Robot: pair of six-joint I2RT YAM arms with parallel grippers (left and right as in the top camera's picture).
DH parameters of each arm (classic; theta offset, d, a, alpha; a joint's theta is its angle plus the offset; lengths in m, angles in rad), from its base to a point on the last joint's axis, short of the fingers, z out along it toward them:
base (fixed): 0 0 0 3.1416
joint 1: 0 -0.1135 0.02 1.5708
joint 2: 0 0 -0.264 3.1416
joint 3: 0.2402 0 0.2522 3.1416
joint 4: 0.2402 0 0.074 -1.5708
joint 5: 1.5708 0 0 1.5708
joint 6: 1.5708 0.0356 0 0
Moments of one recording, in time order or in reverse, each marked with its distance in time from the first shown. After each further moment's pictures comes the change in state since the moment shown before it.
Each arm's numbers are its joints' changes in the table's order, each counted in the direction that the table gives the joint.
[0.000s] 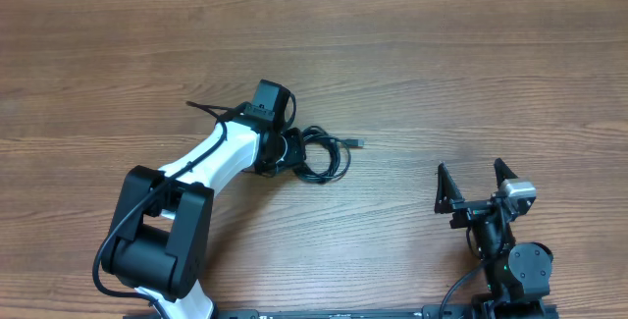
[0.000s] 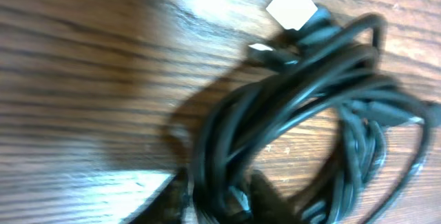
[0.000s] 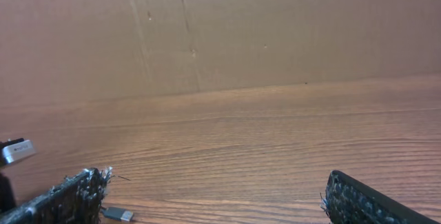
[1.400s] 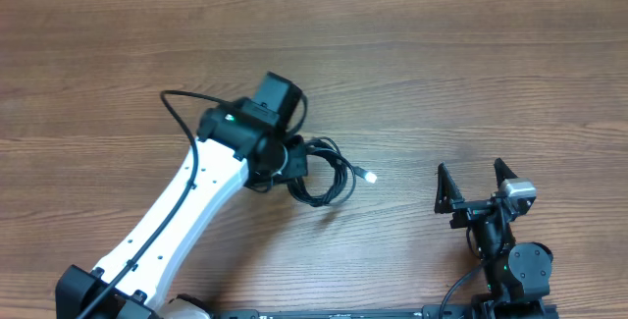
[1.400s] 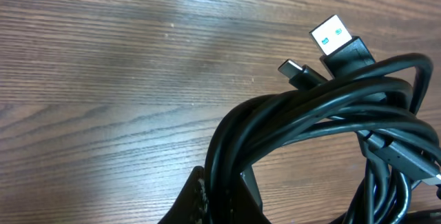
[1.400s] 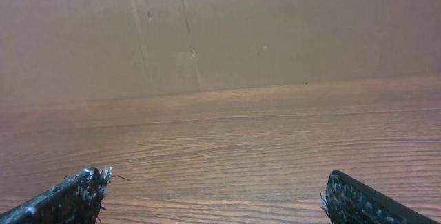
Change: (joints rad) left arm 0.136 -0.328 0.209 0.570 -0.110 -0.032; right arm 0.000 0.000 0.000 0.000 0.000 0.000
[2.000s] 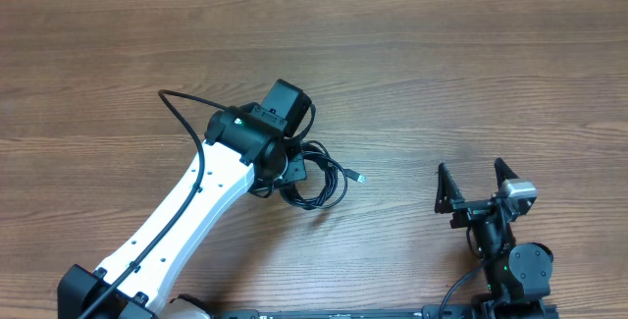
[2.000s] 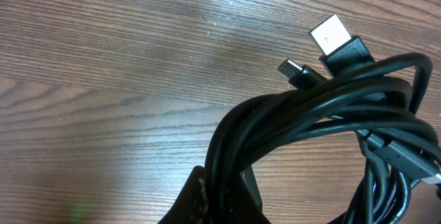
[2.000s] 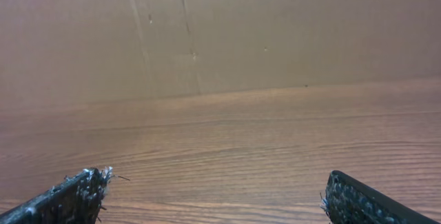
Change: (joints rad) left arm 0.035 0.000 0.000 0.052 -0.127 -0.093; right arm 0.000 0.000 0.000 -0.009 0.000 0.000
